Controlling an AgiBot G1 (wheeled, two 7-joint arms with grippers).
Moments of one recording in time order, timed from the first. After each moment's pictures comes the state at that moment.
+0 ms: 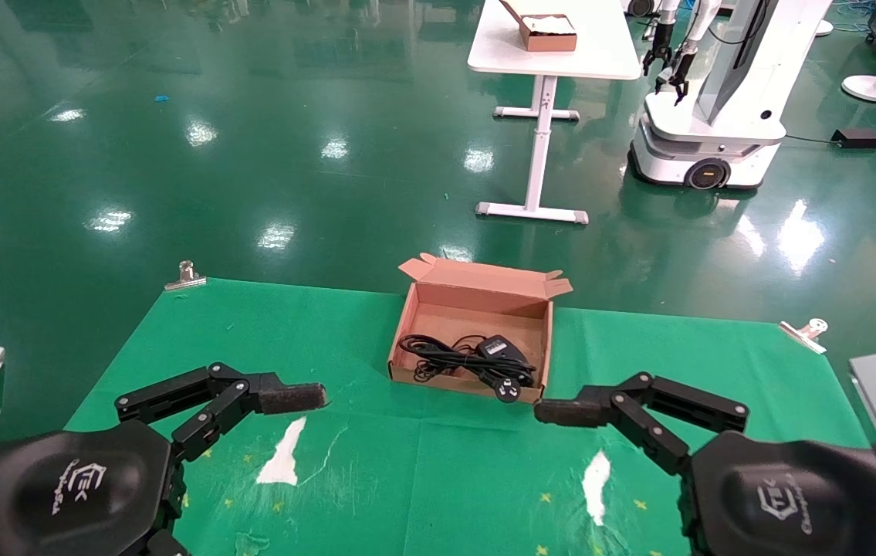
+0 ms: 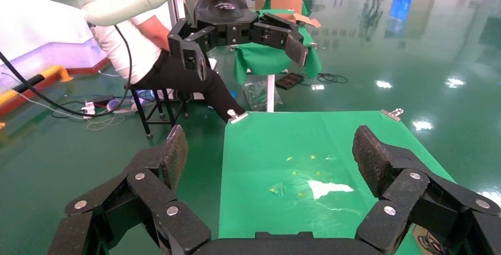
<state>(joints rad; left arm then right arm) -1.07 0.60 0.27 -1.29 0.72 1.50 -0.19 1.06 -0.60 -0.27 1.31 -0.72 -1.51 0.19</state>
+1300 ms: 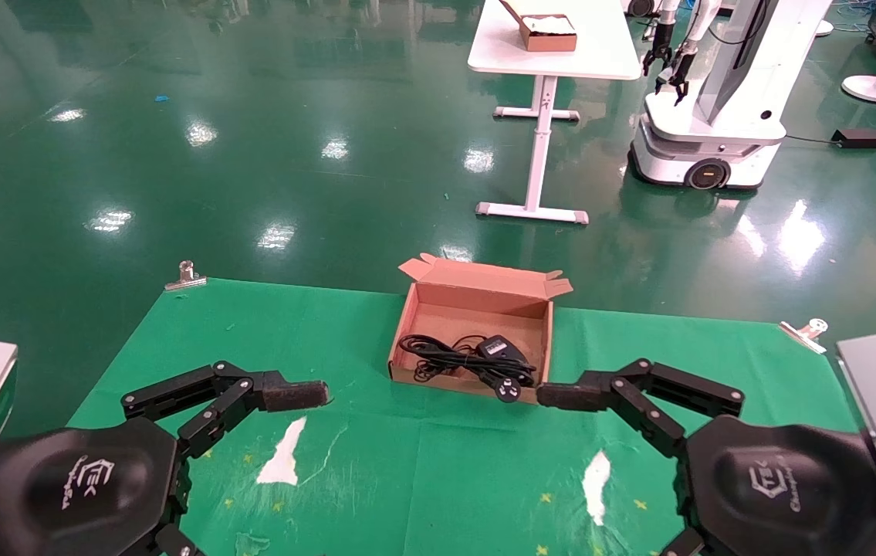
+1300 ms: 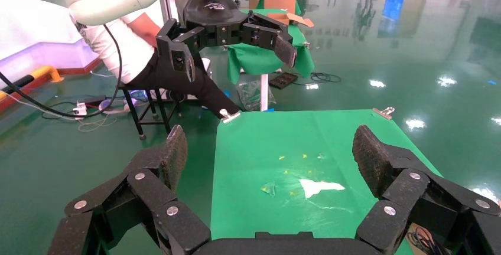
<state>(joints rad) -1.07 0.61 0.28 -1.28 0.73 1.50 -0.19 1.08 -0.61 -0.28 1.28 -0.73 -1.49 0.19</state>
